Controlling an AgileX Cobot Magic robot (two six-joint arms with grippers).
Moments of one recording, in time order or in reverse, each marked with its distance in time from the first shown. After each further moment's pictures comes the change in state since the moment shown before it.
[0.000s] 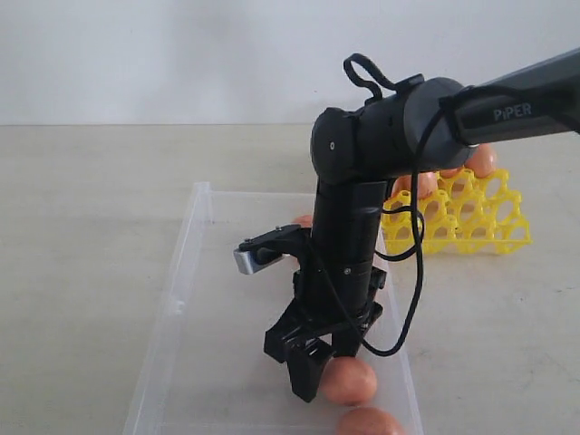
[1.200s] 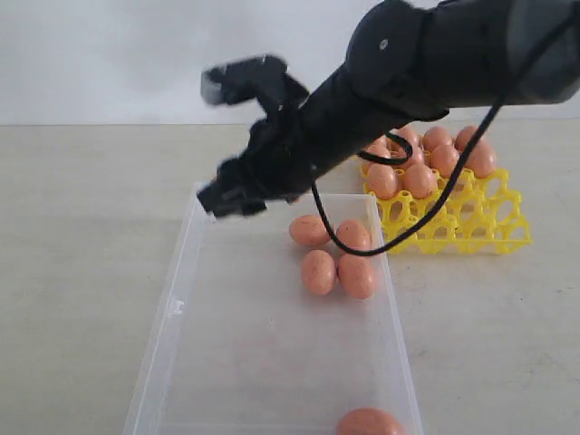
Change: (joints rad) left arm 0.000 0.000 0.000 0.000 0.000 0.000; right arm 0.000 -0.253 0.041 0.257 -0.625 -0.197
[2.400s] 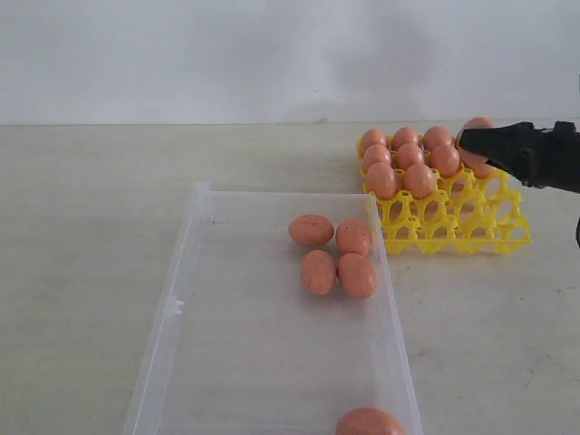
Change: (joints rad) left arm 0.000 0.000 0.000 0.000 0.000 0.000; right arm -0.954 0.292 0.262 -1.919 -1.717 1.895
